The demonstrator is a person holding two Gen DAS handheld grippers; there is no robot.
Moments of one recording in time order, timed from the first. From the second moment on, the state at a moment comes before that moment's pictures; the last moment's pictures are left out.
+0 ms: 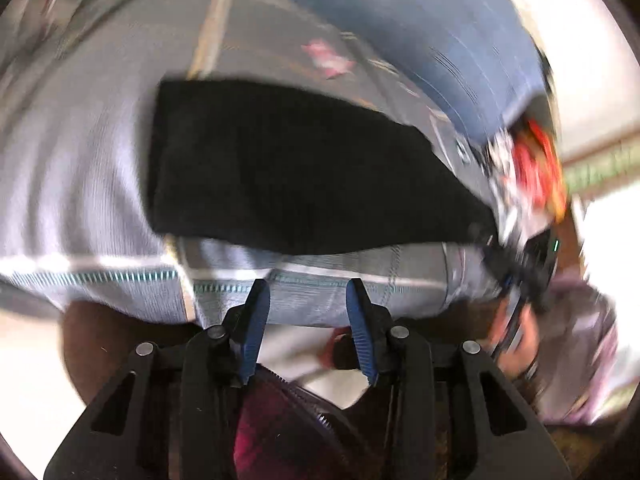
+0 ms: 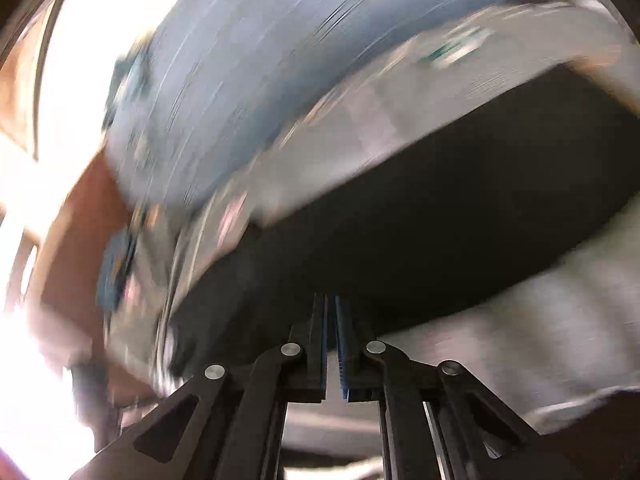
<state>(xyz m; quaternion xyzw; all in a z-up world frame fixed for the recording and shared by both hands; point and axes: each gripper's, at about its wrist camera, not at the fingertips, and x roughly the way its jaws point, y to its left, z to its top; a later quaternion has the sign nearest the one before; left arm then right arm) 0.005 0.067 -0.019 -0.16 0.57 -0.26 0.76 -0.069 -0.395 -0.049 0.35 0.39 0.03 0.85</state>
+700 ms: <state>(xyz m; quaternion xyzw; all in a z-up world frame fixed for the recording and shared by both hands) 0.106 -0.330 0.003 0.10 0.60 -0.43 0.67 -0.121 -0.501 -0.097 0.48 0.20 -0.11 0.85</state>
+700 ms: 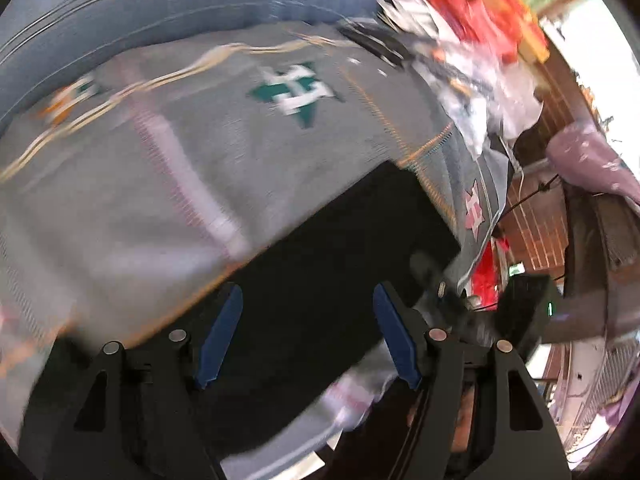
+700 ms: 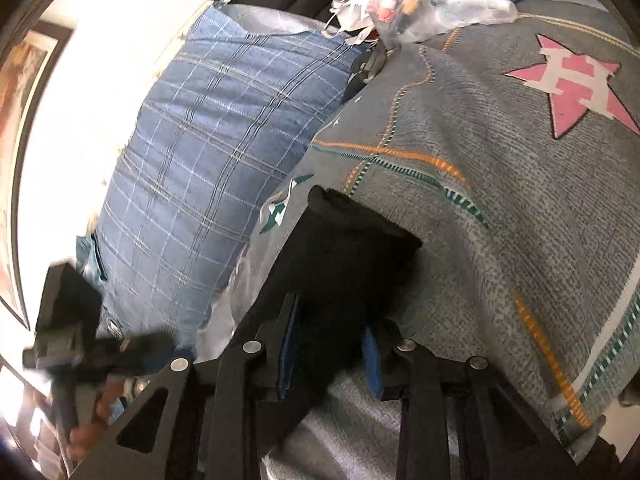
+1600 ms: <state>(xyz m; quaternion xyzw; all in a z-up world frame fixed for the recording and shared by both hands) 0.120 -0.387 -0.019 0.00 0.66 -0.51 0.55 -0.118 -0.504 -0.074 0.44 0.18 -0.08 0.88</state>
